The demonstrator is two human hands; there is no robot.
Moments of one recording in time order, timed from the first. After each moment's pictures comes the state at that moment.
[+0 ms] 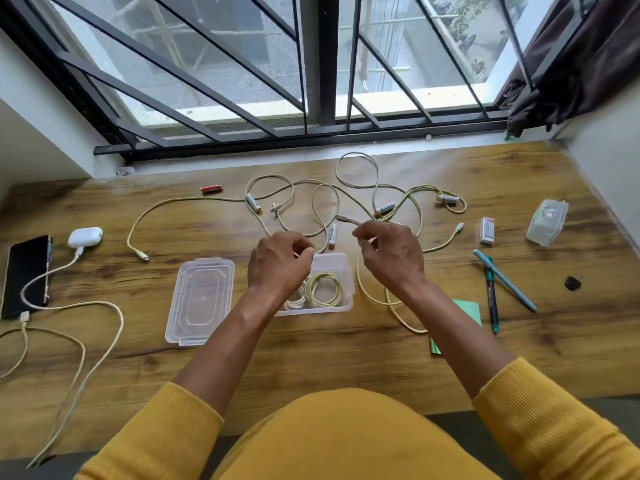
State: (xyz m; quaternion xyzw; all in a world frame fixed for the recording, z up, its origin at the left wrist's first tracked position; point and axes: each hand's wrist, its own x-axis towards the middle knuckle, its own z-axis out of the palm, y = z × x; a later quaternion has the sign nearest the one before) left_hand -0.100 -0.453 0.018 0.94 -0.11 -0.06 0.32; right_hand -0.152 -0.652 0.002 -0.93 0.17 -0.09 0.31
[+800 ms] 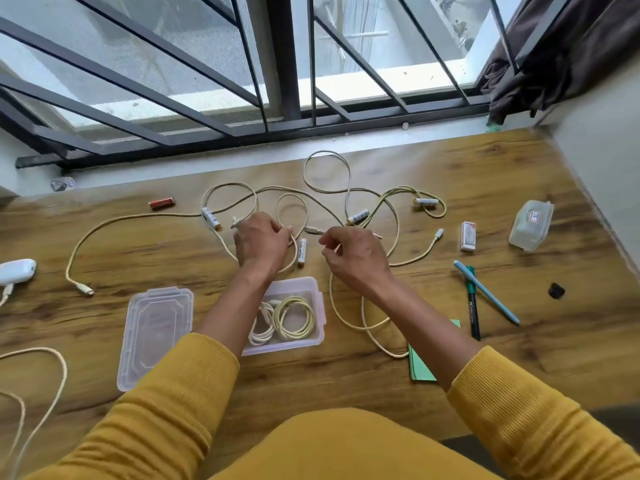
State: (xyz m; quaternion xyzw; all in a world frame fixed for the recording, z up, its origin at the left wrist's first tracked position) left_hand -0.008 -0.530 -0.023 0.95 0.02 -0.07 0.29; right_hand -0.105 -0.679 -0.023 -0.92 0.16 0.01 0.35
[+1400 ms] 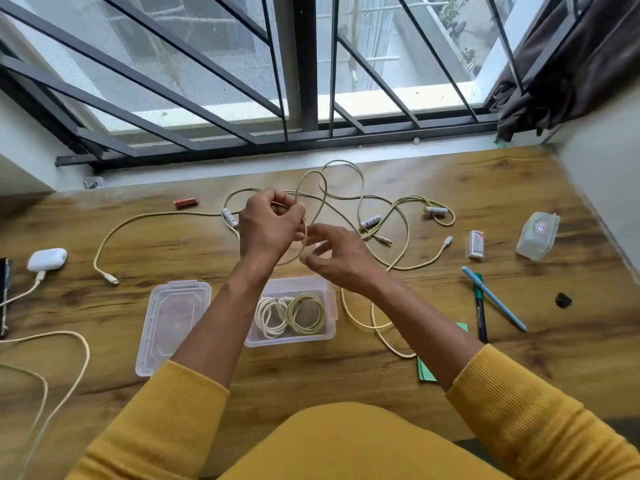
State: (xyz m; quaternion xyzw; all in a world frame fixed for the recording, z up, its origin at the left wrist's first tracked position) left_hand -0.029 -0.512 0.042 0.83 0.01 -0.07 0.56; right_hand -0.102 -0.646 0.010 -0.88 0.07 0.06 0.47
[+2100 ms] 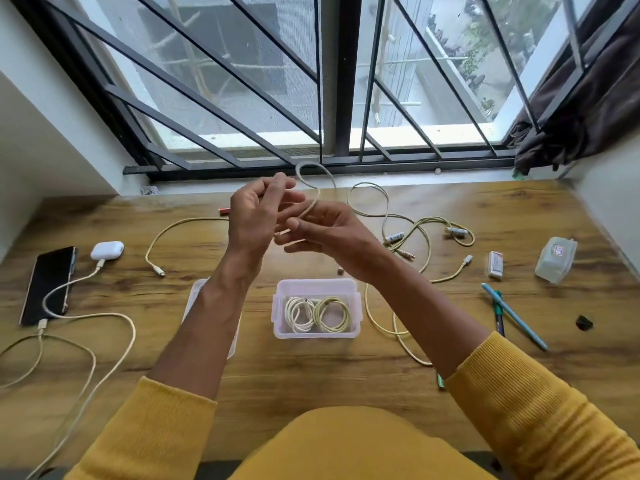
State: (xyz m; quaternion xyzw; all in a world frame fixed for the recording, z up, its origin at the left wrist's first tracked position) left_hand -0.049 -0.441 0.102 0.72 -0.05 -0.02 0.69; right_hand -0.093 -0.595 0.083 -0.61 -0.11 0.08 0.78
